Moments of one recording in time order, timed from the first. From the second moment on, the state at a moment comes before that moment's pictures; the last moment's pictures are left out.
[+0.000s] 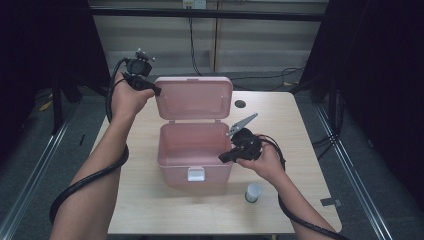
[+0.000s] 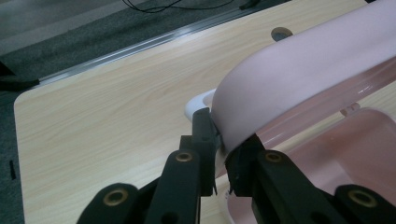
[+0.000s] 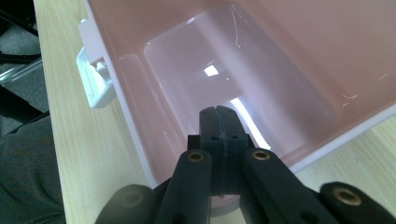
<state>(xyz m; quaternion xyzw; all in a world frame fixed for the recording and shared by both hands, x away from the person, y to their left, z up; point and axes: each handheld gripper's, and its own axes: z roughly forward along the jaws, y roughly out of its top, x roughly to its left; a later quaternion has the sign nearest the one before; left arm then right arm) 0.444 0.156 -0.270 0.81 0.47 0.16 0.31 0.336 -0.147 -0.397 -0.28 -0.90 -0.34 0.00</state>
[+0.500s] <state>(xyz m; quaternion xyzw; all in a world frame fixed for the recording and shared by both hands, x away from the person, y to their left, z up) 0.457 0.154 -0.272 0.80 0.49 0.15 0.30 0.336 -0.147 -0.397 -0.28 -0.90 -0.34 0.00</state>
